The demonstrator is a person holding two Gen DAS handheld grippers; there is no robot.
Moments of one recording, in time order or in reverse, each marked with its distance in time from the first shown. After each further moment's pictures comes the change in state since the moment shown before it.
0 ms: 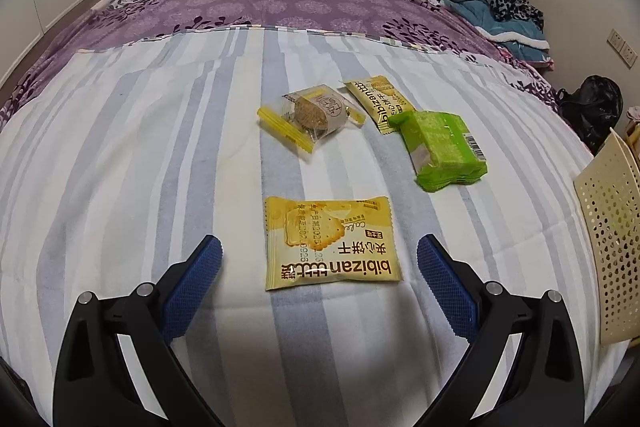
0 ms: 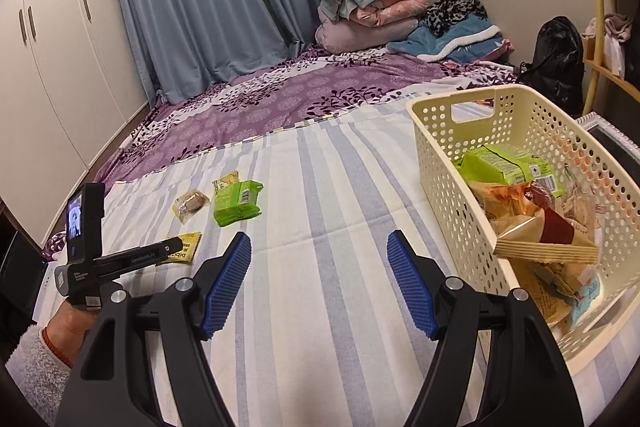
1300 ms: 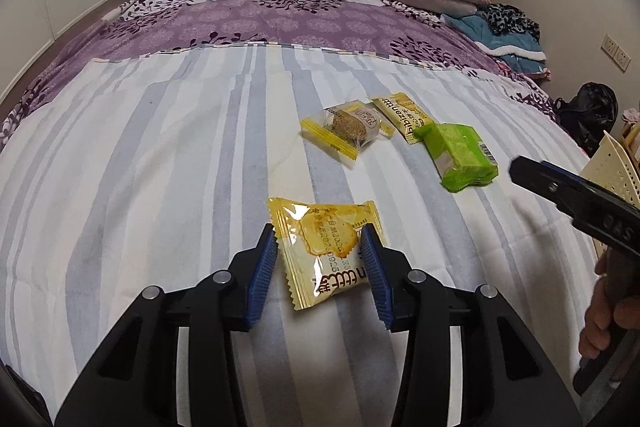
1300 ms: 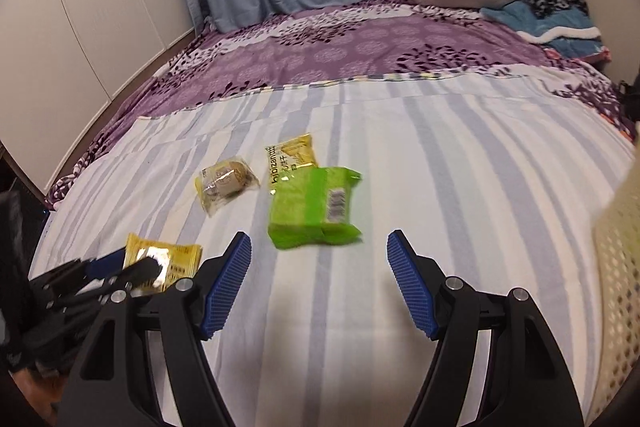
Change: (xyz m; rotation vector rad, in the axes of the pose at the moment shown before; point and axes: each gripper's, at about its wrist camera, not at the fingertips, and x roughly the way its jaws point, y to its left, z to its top) left arm -0.023 0.038 -0.009 0.000 -0.068 -0.011; right arm 0.181 0.109 0.030 -0.195 0.229 0.163
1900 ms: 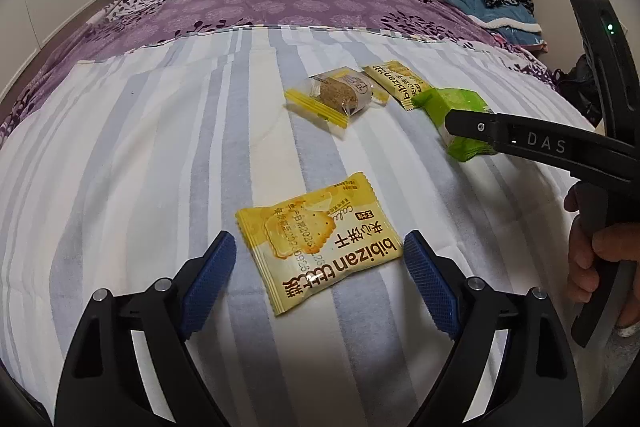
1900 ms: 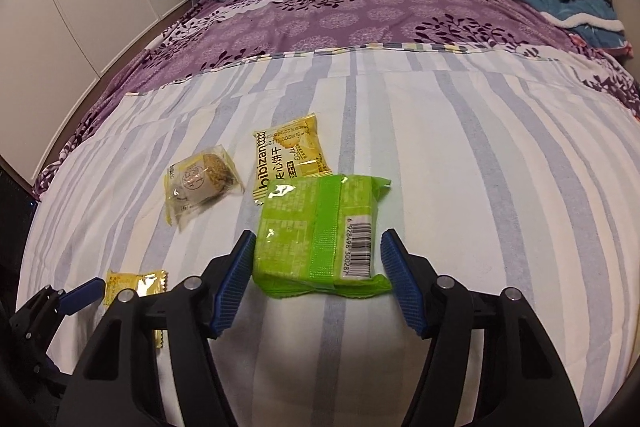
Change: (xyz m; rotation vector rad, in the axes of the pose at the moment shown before) left arm 0.020 -0.011 -0.010 0.080 0.053 0.010; right arm 0.052 0.001 0.012 -0.018 0.089 -0.003
